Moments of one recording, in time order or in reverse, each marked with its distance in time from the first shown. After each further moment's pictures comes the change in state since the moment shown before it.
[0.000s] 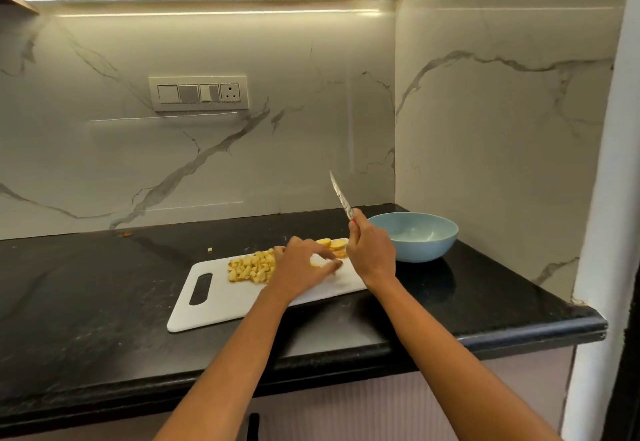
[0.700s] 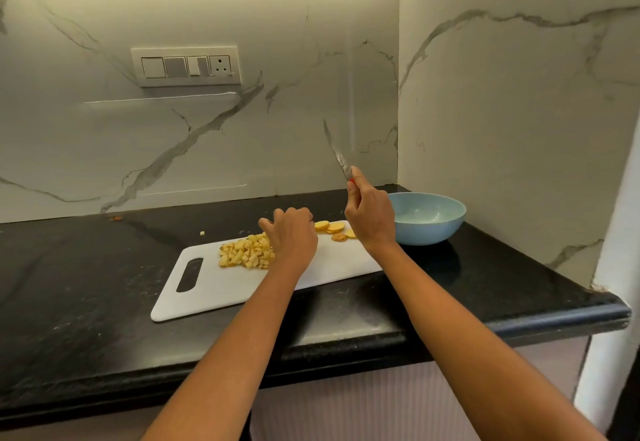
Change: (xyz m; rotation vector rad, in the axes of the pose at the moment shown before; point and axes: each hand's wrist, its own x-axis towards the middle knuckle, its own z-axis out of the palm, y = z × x) left_hand 0.031 0.011 0.010 0.281 0.175 -0.271; right_hand 0.035 0.013 0.016 0.126 0.150 -0.131
